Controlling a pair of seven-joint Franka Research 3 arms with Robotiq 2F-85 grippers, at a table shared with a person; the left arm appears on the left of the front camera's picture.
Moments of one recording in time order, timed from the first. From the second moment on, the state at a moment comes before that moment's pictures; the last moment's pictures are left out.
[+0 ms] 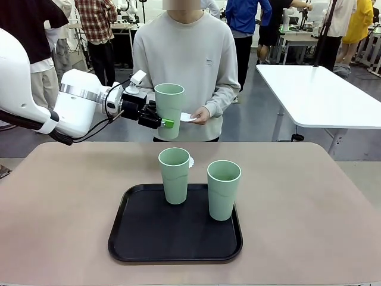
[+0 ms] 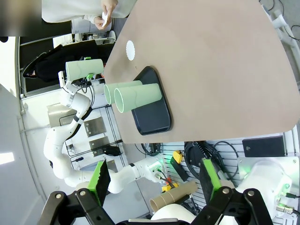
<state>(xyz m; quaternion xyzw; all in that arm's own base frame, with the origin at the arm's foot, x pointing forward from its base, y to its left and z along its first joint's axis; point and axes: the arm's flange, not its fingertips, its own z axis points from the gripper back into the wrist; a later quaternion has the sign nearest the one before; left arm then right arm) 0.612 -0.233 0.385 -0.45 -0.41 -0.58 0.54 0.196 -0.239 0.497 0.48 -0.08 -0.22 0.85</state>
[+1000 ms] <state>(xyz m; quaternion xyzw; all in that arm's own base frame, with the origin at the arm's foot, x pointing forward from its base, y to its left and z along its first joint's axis) 0.647 -0.262 0.334 -0.48 -0.41 -0.60 0.49 0.196 -0.239 0.497 0.48 -0.08 -0.22 0.85</state>
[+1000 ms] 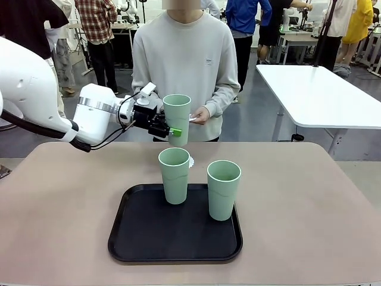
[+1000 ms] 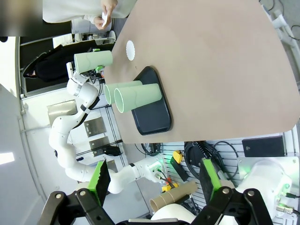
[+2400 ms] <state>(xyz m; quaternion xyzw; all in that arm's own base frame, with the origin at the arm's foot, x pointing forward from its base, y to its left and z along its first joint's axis) 0.662 -0.271 0.289 -0.49 -0.42 -0.59 0.48 0.196 -0.239 0.497 0.48 -0.08 -0.22 0.85</state>
